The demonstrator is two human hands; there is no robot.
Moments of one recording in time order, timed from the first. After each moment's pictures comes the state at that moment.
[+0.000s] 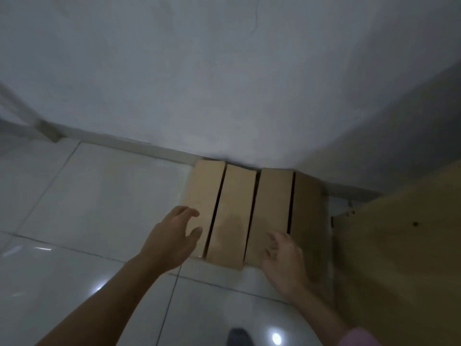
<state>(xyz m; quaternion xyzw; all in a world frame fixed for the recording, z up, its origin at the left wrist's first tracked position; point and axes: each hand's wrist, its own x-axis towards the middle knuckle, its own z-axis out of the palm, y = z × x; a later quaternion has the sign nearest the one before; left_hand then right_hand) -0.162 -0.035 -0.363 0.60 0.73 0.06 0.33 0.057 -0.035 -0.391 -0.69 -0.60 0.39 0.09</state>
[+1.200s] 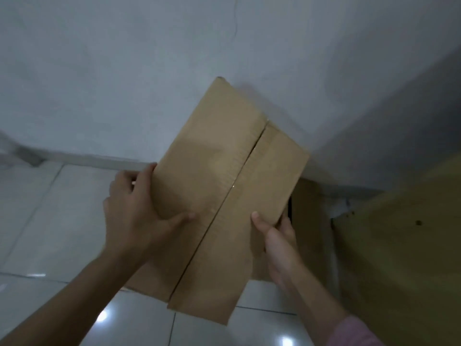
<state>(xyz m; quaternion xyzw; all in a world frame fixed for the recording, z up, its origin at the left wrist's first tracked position) -0.179 0.011 -0.307 0.58 0.77 0.22 0.14 0.025 0.013 -0.367 -0.63 -0.18 0.63 0.42</state>
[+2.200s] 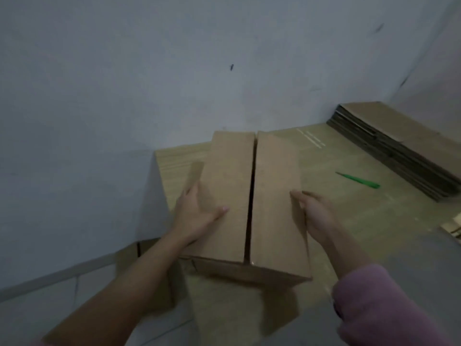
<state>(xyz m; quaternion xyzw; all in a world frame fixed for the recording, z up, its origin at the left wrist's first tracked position) 0.281 -0.104 0.072 0.72 0.50 0.26 0.41 0.509 -0.199 0.086 -0.71 -0.16 0.38 0.58</state>
